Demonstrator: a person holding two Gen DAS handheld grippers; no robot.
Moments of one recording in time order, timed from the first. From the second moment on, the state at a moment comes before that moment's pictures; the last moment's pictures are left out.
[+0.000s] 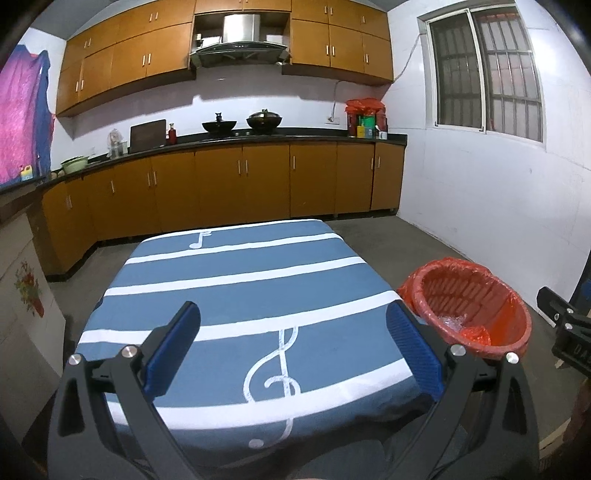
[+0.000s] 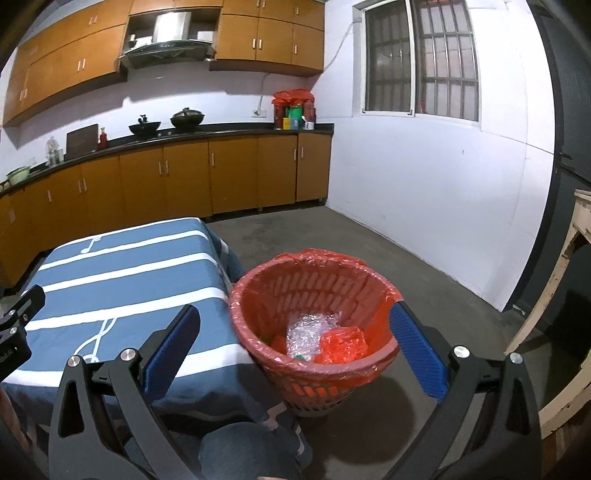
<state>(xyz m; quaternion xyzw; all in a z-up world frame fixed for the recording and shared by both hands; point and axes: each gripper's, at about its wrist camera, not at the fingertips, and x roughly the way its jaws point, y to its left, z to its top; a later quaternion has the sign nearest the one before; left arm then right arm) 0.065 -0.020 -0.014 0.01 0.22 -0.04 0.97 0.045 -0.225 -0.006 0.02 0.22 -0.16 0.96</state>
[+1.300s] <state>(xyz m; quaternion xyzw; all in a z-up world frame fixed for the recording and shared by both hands) 0.017 -0.022 -0.009 0.01 0.19 -0.04 0.98 0.008 -0.206 -0.002 0.01 0.19 -0.16 0.97</state>
